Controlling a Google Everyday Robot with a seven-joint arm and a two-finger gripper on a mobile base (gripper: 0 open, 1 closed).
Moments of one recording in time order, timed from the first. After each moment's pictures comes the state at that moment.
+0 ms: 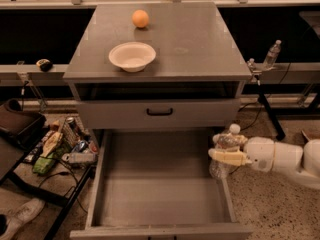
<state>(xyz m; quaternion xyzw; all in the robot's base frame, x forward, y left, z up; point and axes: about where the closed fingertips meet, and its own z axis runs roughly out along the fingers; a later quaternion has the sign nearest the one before) 0.524 -0.186 0.679 -0.36 0.68 0.40 0.50</state>
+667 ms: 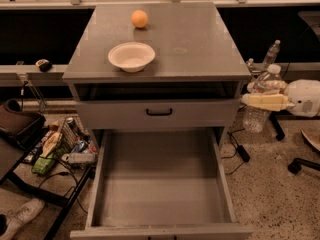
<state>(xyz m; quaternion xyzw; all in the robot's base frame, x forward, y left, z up) 0.590 -0.274 0.833 -0.36 0.70 0.34 0.51</state>
